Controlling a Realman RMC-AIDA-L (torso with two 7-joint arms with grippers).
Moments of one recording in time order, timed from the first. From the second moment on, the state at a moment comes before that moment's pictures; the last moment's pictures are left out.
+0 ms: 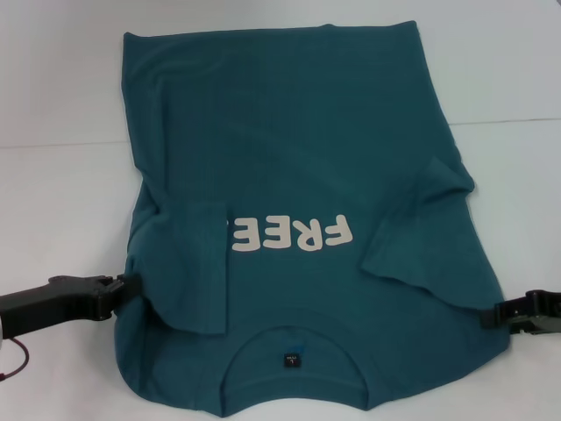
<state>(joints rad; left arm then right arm) -0.41 -2.16 0.69 0.87 2.10 1.34 -1.81 0.55 1.94 -0.53 -0.63 -2.51 -1.45 2.37</state>
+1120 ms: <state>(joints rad) -0.41 -2.16 0.68 0.88 2.10 1.37 -1.82 0.53 1.92 -0.49 -0.70 -2.49 -1.52 2.32</state>
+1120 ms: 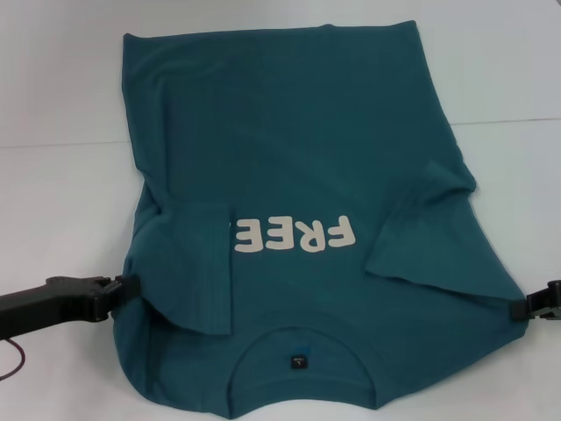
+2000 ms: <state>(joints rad) -0.32 -2.16 0.60 0.94 2.11 1.59 -1.87 0.38 1.97 -0.46 -0.80 -2.41 -1.74 2.24</state>
